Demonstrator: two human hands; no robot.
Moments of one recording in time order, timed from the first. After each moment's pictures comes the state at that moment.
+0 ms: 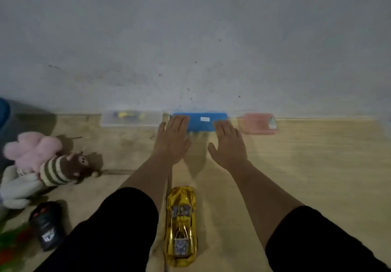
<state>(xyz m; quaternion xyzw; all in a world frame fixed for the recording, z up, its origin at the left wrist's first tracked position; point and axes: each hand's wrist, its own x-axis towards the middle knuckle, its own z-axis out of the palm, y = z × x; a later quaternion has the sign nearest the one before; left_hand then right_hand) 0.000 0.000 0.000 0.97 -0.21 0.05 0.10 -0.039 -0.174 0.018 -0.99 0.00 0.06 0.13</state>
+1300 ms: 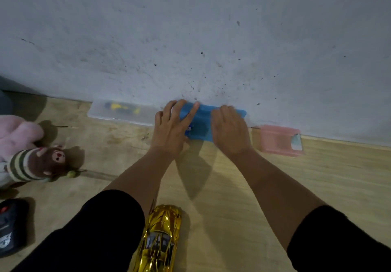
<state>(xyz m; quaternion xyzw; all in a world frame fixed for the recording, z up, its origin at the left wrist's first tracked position) 0.056 -0.021 -0.036 0.98 -0.13 0.13 0.00 0.063 -0.196 -0.016 -0.96 -0.20 -0.20 0.05</state>
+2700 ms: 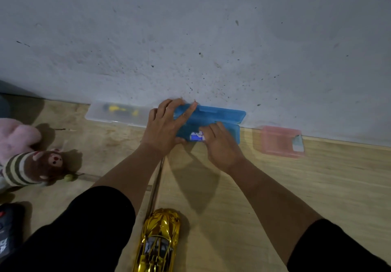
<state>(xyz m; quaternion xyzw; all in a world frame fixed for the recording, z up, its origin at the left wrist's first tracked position) 0.067 -0.002 -0.031 0.97 -0.20 0.14 0.01 0.044 -0.187 -0.032 -0.96 -0.22 -0.02 0.14</state>
